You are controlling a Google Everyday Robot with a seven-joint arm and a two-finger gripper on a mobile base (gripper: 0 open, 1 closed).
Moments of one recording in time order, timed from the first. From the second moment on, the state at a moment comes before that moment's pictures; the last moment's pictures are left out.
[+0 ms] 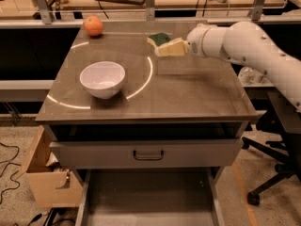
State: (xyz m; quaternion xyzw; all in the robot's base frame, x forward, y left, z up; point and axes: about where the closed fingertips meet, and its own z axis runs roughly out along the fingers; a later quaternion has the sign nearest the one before) arm 0.769 -0.103 0.911 -0.29 0.75 0.13 0.58
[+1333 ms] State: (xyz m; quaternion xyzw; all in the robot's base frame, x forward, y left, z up) arm 0.849 -0.045 0.838 -0.33 0.77 0.18 0.51
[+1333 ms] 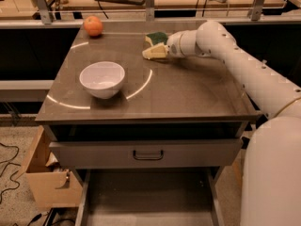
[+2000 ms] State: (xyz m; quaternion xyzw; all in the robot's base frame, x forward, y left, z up) arm 0.857 -0.038 0.831 -0.32 0.78 0.19 0.51
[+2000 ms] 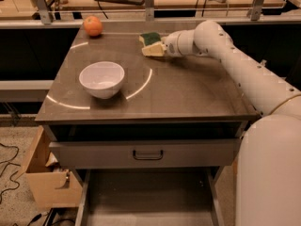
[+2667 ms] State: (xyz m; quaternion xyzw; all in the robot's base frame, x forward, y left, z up) arm 0.857 -0.038 0.833 -0.32 0.78 0.19 0.51
